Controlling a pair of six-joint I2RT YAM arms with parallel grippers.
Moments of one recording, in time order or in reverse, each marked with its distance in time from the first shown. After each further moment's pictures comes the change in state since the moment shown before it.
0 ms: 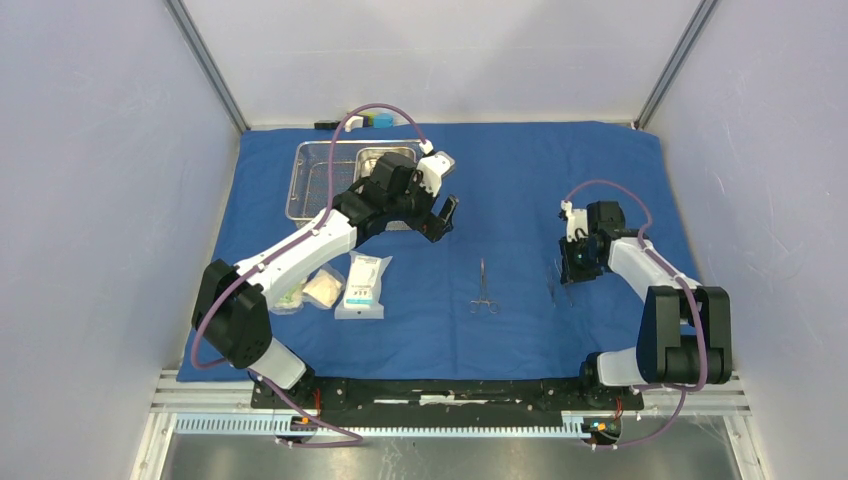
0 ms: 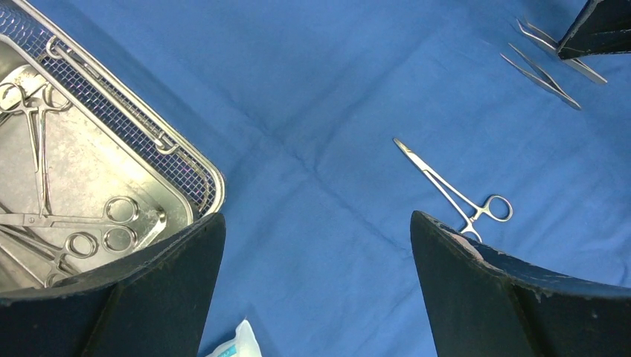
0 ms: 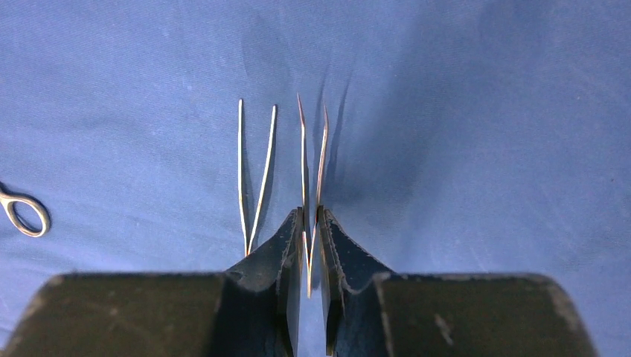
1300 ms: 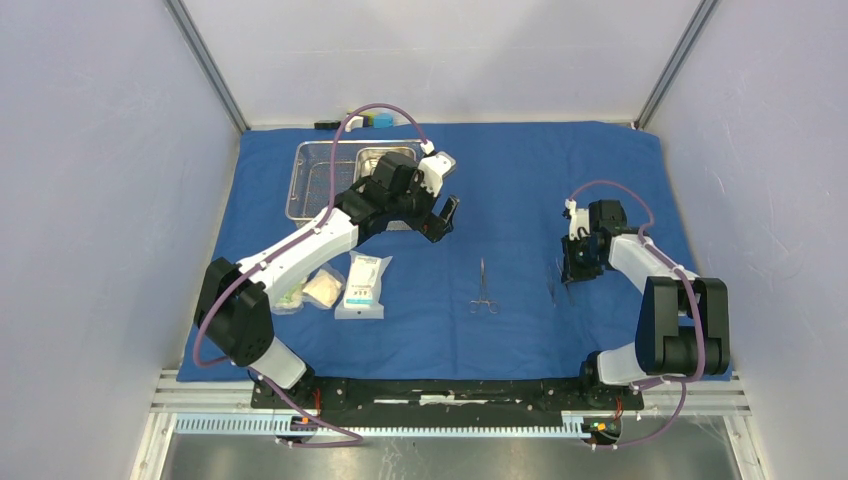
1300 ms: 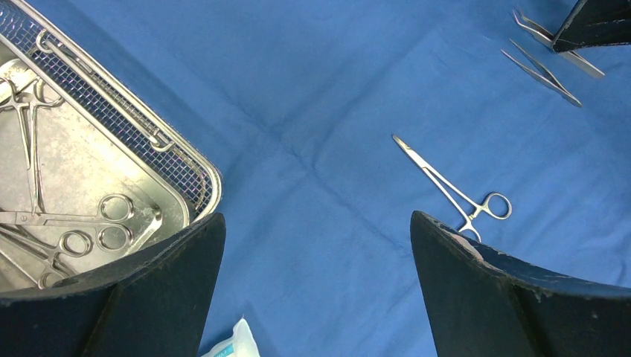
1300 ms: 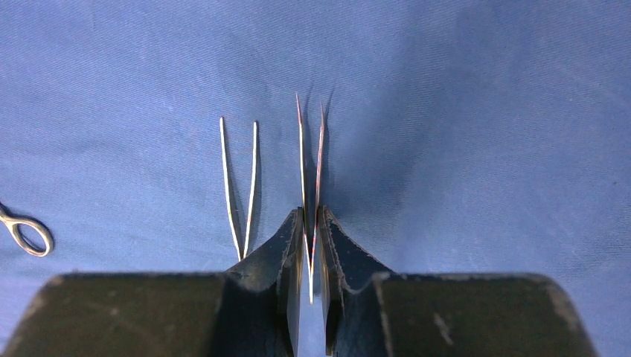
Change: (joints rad) left arm 0.000 0.014 0.011 -0.014 0.005 -0.007; right arm -0.022 0.037 0.003 0.024 0.000 0.042
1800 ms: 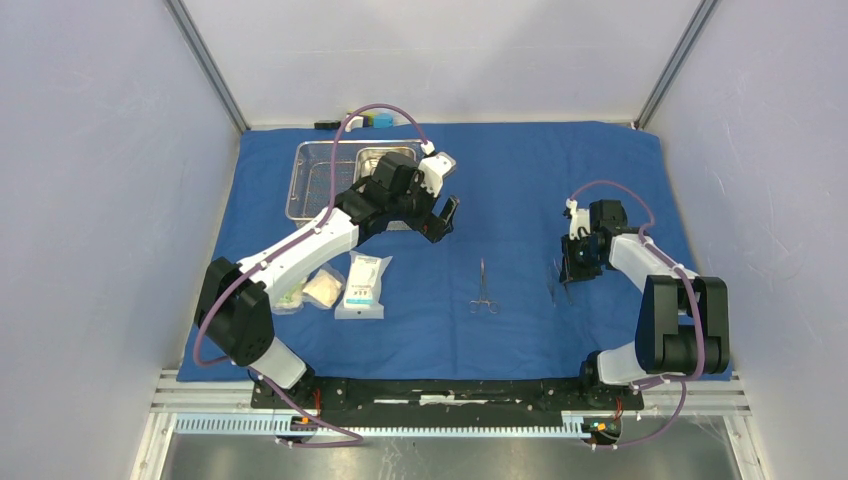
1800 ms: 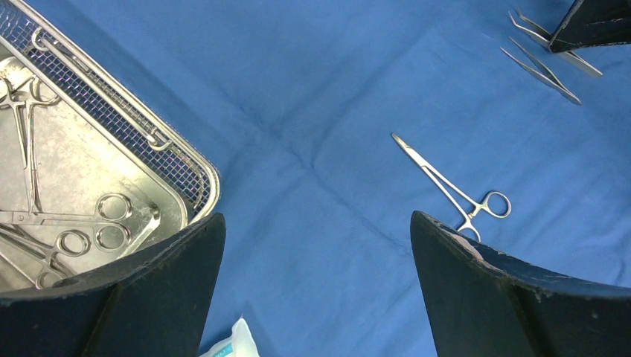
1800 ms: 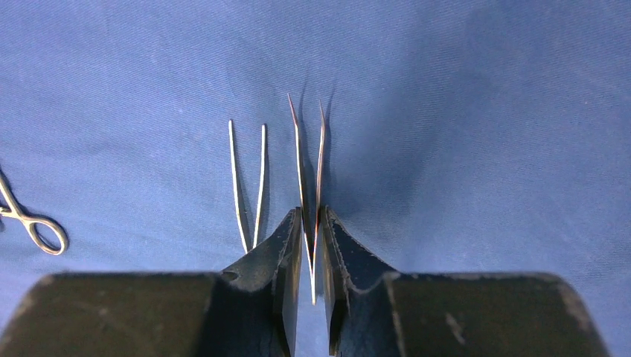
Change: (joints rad) left arm 0.000 0.002 0.000 -0.003 0.002 0.000; right arm -0.006 0.006 0.002 0.003 -0.027 0.016
